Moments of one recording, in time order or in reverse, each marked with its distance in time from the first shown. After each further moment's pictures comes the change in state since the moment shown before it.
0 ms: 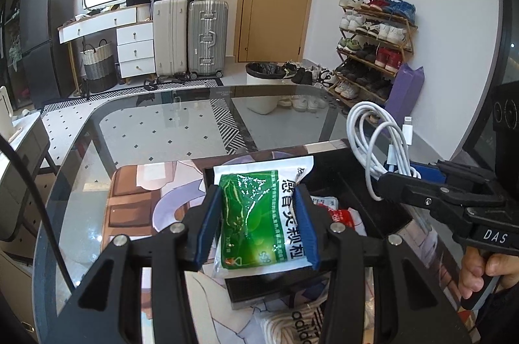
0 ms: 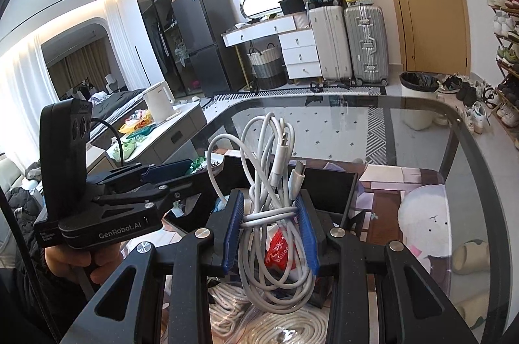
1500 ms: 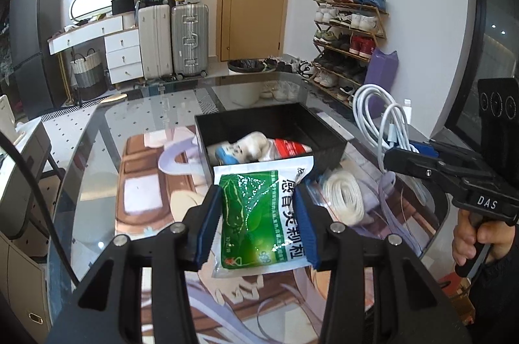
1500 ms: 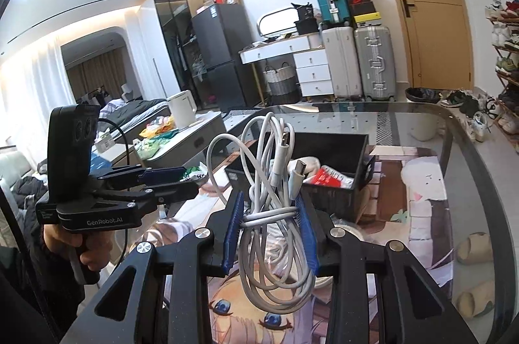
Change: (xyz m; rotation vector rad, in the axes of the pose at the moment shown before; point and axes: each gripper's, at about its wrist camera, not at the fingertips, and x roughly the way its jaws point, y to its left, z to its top) left arm -0.103 -0.023 -0.056 0.068 0.001 -0.052; right arm -0.086 0.033 -0.075 -0.034 -0.113 0.039
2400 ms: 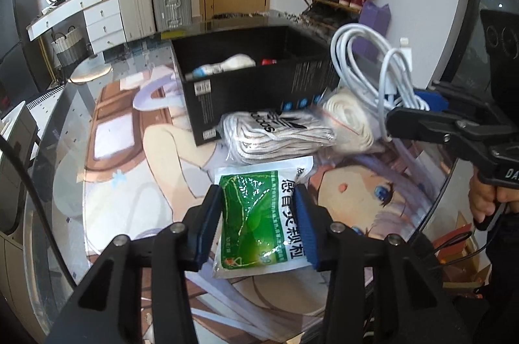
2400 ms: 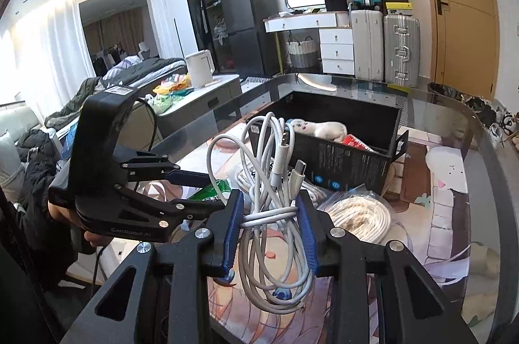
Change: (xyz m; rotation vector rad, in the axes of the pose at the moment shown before) left arm 0.033 -0.003 -0.053 0.061 0.199 -0.048; right arm 0.030 0.014 -0.029 -0.130 0.137 0.056
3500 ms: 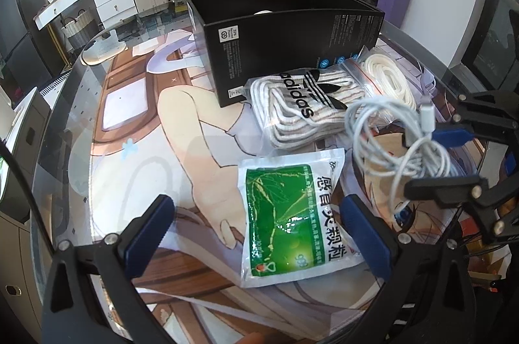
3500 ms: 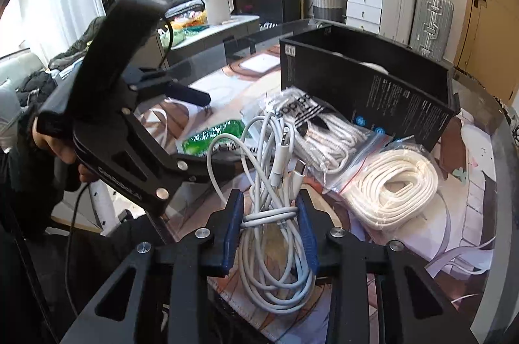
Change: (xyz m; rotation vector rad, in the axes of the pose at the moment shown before) left arm 0.037 0.020 -0.009 0.003 0.149 0.097; right arm 0.048 0.027 -0.024 -0.136 0.255 0.030
